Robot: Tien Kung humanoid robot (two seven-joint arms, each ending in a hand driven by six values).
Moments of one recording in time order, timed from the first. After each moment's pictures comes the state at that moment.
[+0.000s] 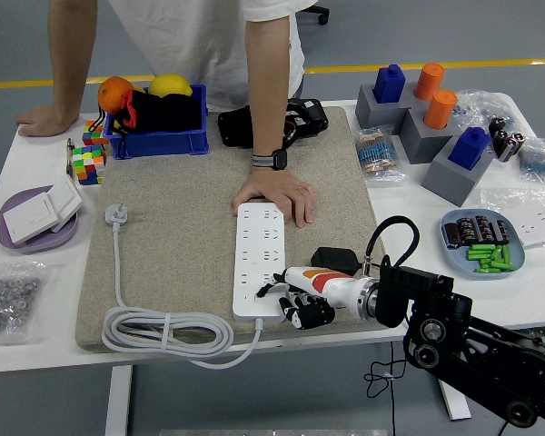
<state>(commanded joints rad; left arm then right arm) 0.12 0.12 -1.42 -0.18 1.36 -0.04 0.07 0.48 -0.20 0.61 1.53 -1.62 0.24 -0.40</state>
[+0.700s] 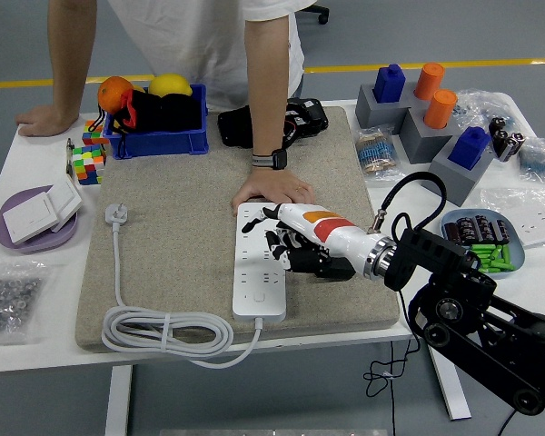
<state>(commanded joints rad) 0.12 0.12 -1.42 -0.18 1.36 -0.04 0.07 0.48 -0.21 0.73 1.59 -1.74 0.08 -0.21</state>
